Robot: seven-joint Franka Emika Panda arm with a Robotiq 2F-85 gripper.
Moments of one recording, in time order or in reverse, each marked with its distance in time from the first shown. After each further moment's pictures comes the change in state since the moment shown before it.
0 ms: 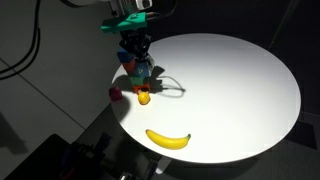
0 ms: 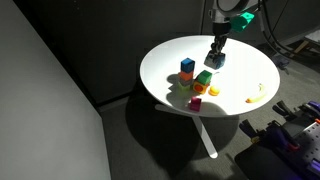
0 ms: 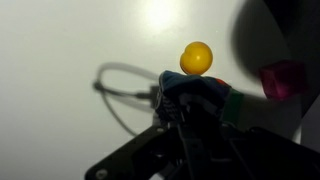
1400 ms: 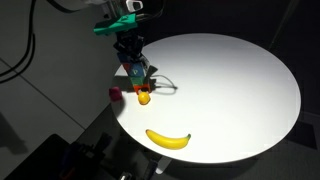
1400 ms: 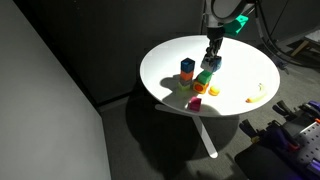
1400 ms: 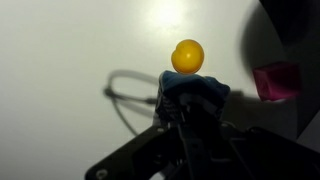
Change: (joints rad) arm 0.061 0.013 0.000 0.001 -0.057 0.000 0.074
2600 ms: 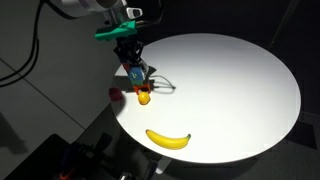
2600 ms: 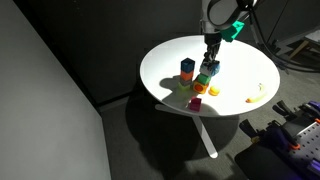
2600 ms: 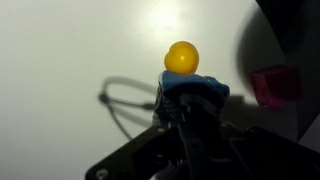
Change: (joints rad) arm 0.016 0.050 0.000 0.020 0.000 0.000 0.013
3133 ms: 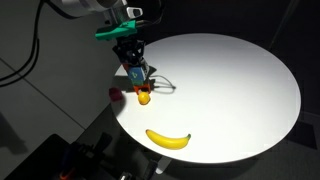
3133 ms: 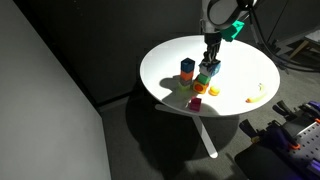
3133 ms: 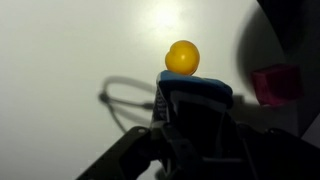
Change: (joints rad) arm -0.001 0.000 0.000 0.002 0.000 0.000 0.000
